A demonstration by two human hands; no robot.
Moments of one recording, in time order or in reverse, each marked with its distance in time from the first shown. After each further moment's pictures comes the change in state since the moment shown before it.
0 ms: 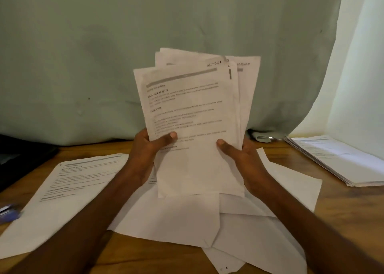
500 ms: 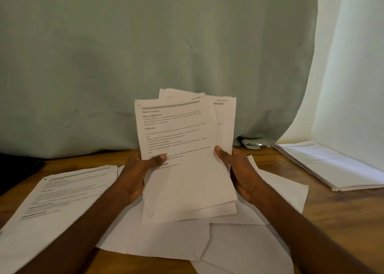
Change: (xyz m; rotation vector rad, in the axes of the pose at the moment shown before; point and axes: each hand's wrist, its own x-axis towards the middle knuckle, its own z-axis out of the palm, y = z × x) left_hand 0.001 -0.023 -0.003 0.049 0.034 -0.185; right_hand 0.013 0.008 -0.019 0.212 0.012 0.257
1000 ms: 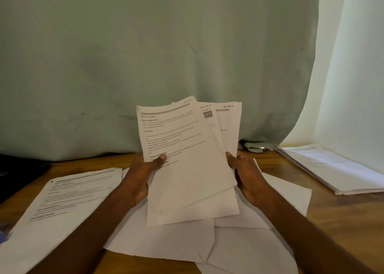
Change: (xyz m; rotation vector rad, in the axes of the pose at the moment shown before) left_hand 0.005 -0.003 -0.008 -0.027 0.005 -0.028; right_hand 0.007 0.009 -0.010 0.004 0.087 -0.051
